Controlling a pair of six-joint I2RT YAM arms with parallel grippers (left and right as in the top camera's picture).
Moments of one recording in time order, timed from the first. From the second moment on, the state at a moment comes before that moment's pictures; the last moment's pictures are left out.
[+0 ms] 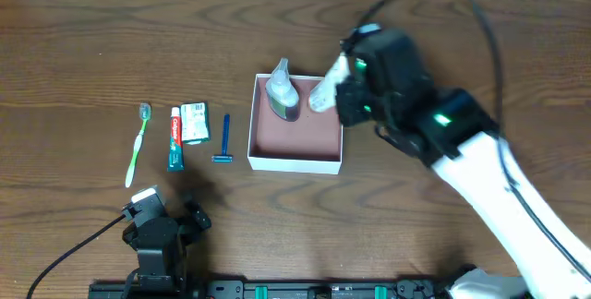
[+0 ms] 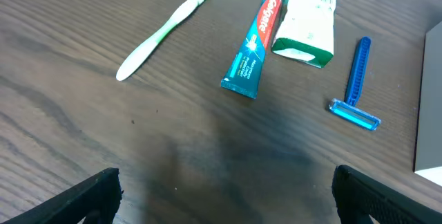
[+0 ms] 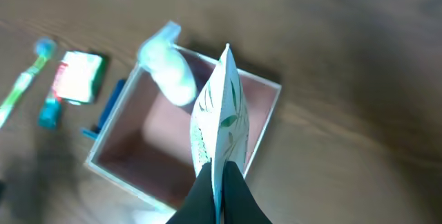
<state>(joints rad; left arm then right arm) -0.07 0.01 0.20 -0.87 -0.29 -0.40 0.60 1.50 1.50 -0.87 0.07 0.30</state>
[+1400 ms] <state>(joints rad) -0.07 0.01 0.20 -0.86 -0.37 -0.33 -0.08 1.22 1.51 -1.25 0.15 0.55</state>
